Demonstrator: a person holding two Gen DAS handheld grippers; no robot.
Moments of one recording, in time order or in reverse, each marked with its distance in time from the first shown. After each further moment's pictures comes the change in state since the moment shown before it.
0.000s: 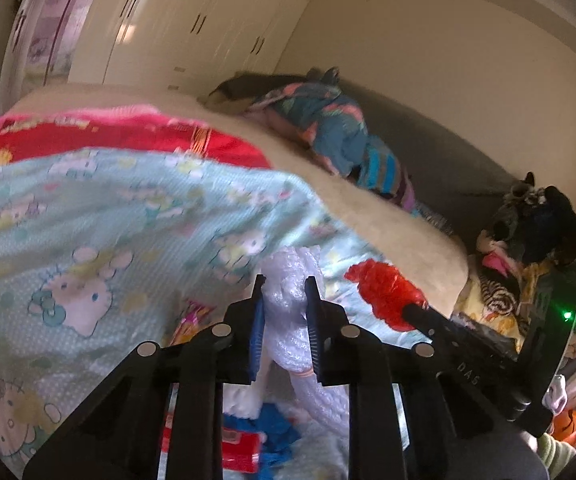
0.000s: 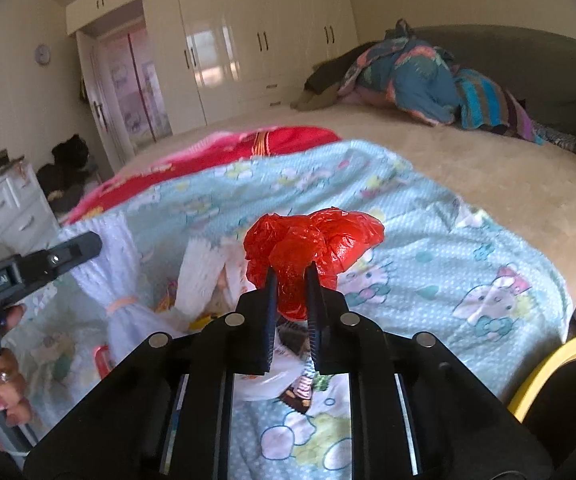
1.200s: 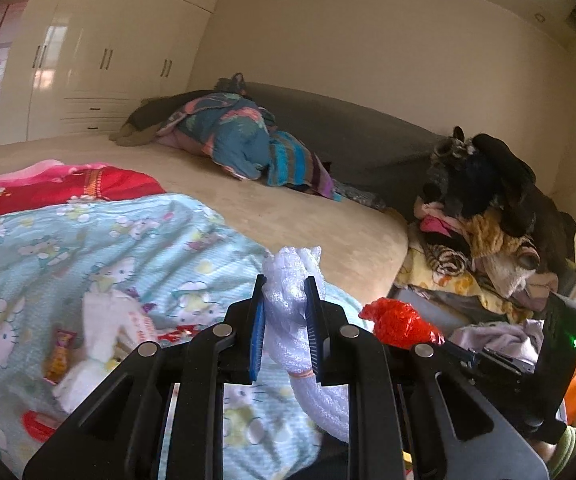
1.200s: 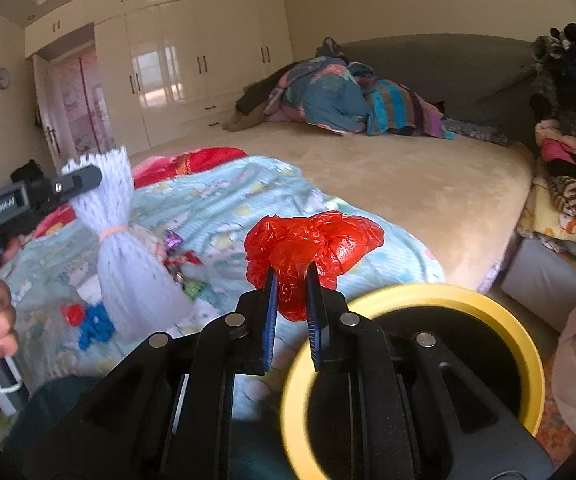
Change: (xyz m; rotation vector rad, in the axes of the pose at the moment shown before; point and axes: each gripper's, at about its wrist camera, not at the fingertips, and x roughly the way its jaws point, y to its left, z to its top) left arm 0.005 -0.155 -0.027 0.232 -0.004 -0.191; right arm -0.144 -0.108 -0.049 0.075 -0.048 -0.208
